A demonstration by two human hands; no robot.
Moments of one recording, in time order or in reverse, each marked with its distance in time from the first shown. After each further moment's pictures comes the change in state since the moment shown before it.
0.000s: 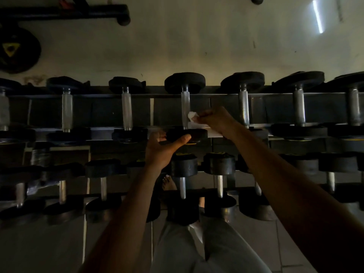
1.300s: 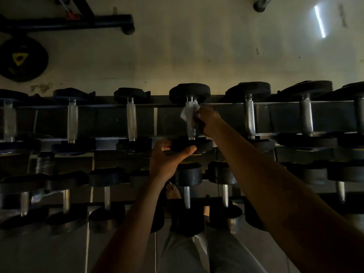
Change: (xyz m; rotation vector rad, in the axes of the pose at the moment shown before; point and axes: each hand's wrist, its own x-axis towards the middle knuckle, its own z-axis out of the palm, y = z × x) left_hand 0.004 0.001 -0.001 0.002 -0.011 -0.036; right_hand 0.053 -0.053 0.026 0.703 0.105 0.508
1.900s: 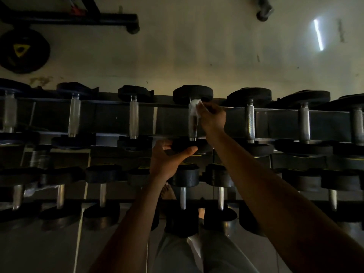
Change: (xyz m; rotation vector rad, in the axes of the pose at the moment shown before) left_hand -0.001 -0.005 0.002 -0.006 0.037 0.052; right_hand -0.014 0.027 0.000 -0.115 0.275 -0.611
